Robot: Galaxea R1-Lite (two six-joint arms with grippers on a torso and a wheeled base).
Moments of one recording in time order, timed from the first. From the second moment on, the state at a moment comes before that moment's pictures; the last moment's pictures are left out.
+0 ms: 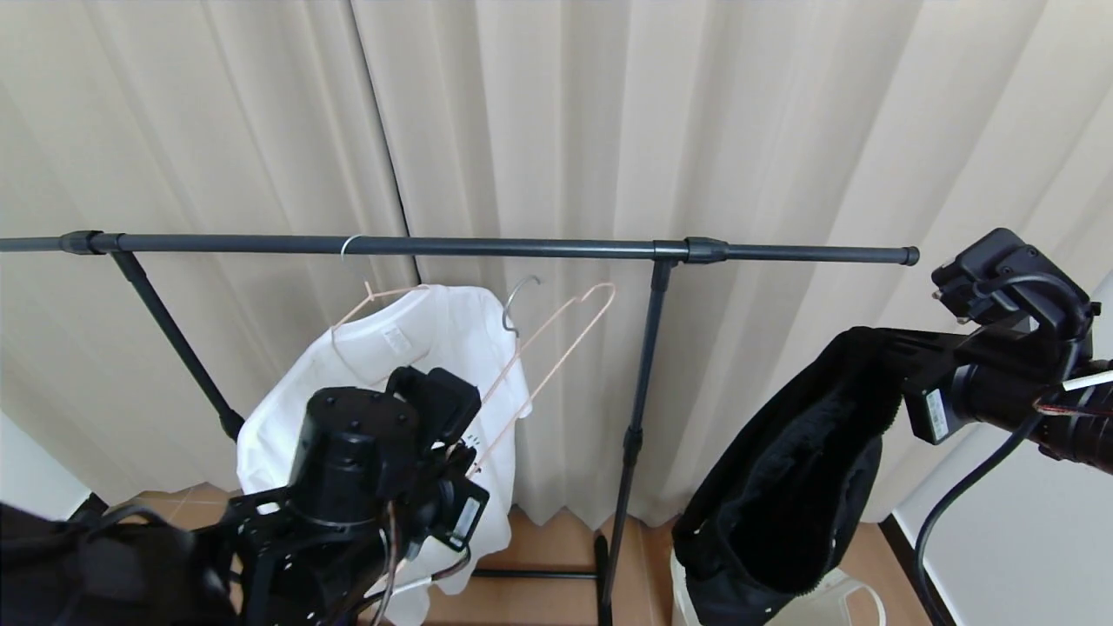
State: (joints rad) left arm -0.71 1.72 -0.53 -0.69 0.37 0.14; right arm 0.33 1.36 -0.67 -0.40 -0.13 -0.36
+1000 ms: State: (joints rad) left arm -0.84 1.42 -0.22 -0.73 0.00 0.18; right arm 0.52 1.44 -0.68 -0.48 -0.46 -0.32
